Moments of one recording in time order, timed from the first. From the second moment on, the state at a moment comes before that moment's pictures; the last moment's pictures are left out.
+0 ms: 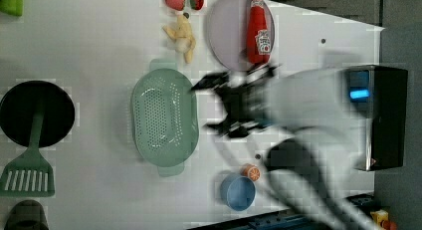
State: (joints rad) arm 0.72 0.28 -0.20 -1.92 0.23 0.65 0.82
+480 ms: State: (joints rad) arm 0.62 -0.04 -0.58 -1.82 -0.03 0.46 0.31
